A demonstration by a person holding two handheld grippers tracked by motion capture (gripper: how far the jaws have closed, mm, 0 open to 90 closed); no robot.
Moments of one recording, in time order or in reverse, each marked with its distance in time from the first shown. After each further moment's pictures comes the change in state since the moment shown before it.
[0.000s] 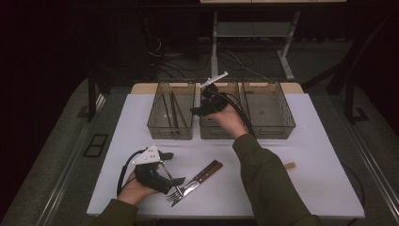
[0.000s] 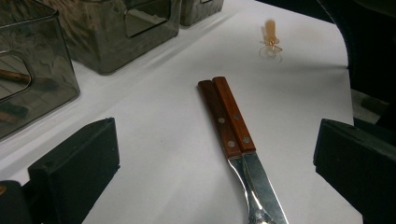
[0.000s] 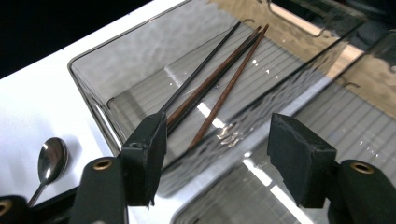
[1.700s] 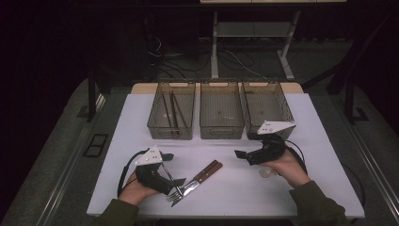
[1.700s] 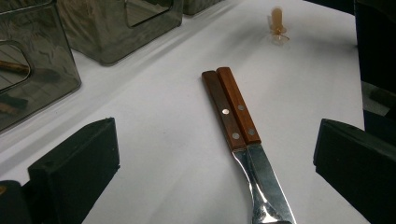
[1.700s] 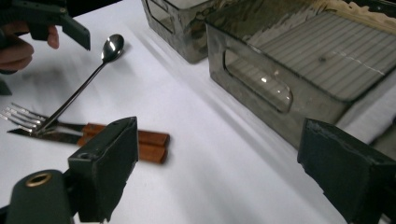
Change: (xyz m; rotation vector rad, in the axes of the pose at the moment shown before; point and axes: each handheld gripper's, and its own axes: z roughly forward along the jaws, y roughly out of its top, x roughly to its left) left arm -0.002 -0.001 0.002 0.038 0.017 0.009; right arm 0.001 -0.169 -0.114 -0.137 0.047 -0.026
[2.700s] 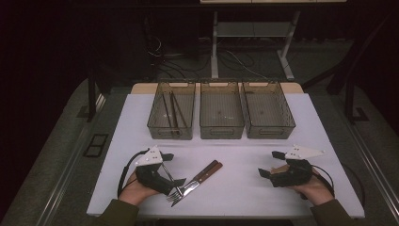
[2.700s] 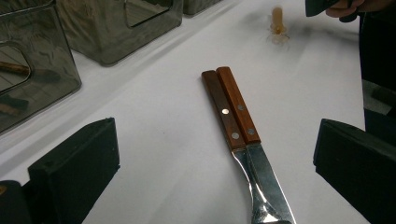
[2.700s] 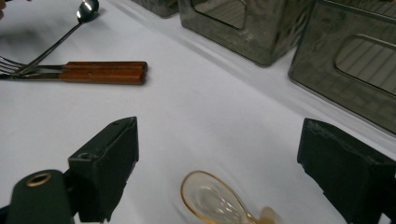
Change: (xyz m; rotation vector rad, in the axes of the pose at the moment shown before) left arm -0.001 0.001 0.000 0.008 0.006 0.006; right arm 0.000 -0.076 -0.050 -0.026 -0.109 0.040
